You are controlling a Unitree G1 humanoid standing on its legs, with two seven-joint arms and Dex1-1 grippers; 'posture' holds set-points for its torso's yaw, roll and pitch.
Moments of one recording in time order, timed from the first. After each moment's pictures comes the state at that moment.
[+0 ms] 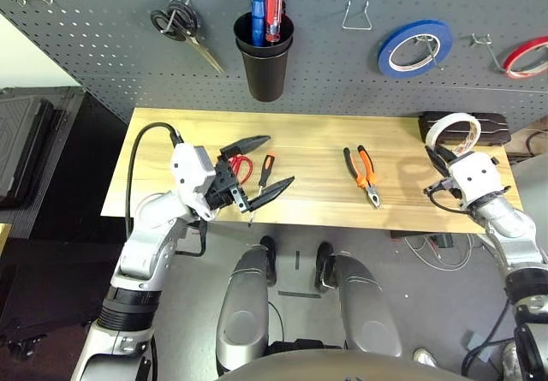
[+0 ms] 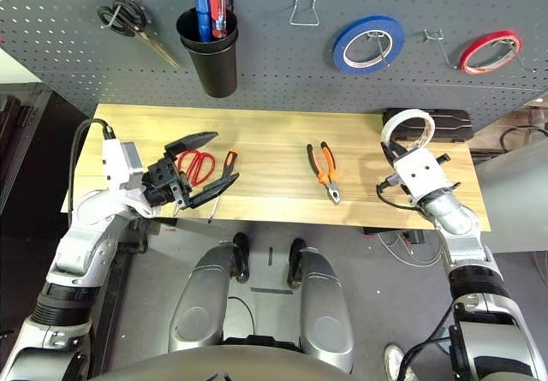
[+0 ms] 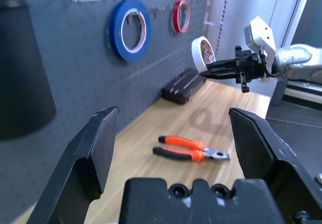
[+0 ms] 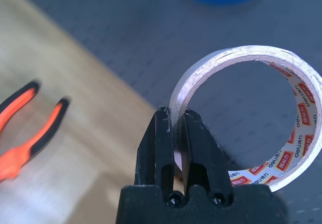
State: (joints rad) left arm -0.17 0.43 -0.04 -0.24 -0.42 0.00 -0.89; right arm -0.28 -0.56 -0.14 0.75 -0.03 -0.78 0.33
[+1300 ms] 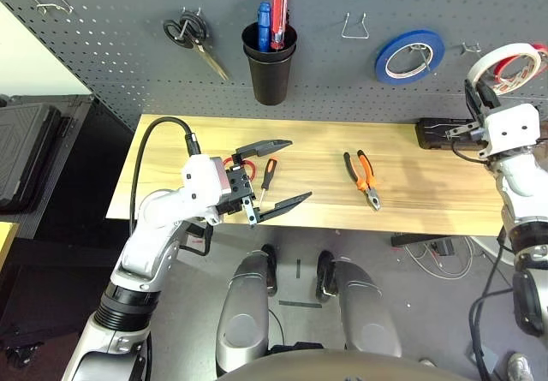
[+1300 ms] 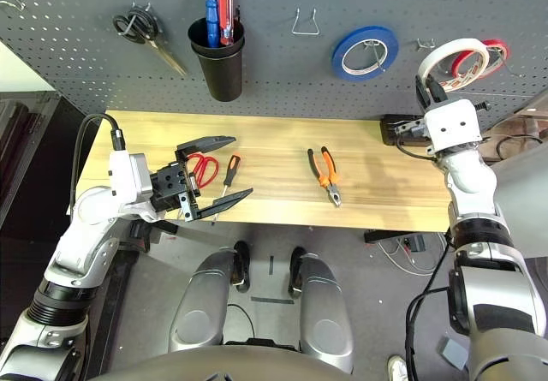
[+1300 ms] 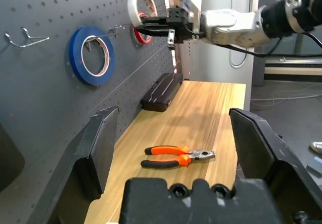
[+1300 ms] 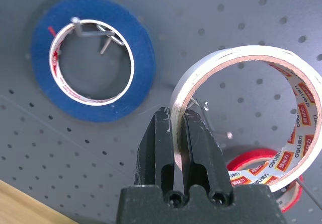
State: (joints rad) left arm -0.18 0.49 -0.12 -0.29 -0.36 -0.07 -0.94; right arm -0.64 -0.61 -0.14 0.98 -0.04 -0.81 0.19
